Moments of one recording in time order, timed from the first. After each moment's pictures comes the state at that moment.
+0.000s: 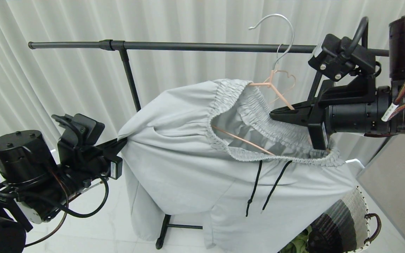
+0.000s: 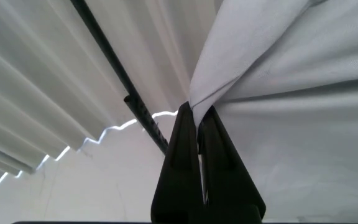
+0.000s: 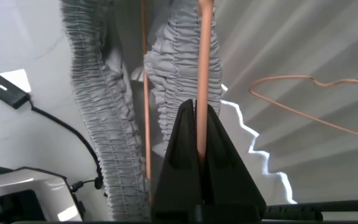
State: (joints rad) left arm -0.16 1.61 -0.41 -1.12 -0.10 0.36; right arm 0.68 1.52 -1.30 0.10 0.25 -0.41
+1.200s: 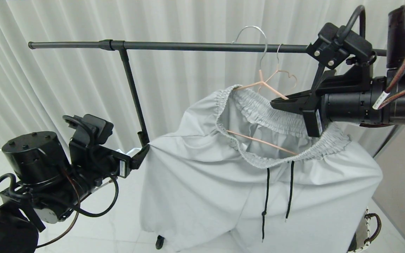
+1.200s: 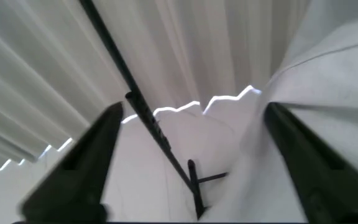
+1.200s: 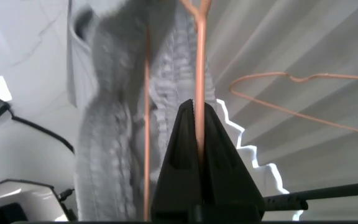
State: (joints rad) left arm -0.24 1.65 -0.41 -1.17 0.01 0.33; right arm 0.68 1.55 -1.36 0.08 0.18 -0.38
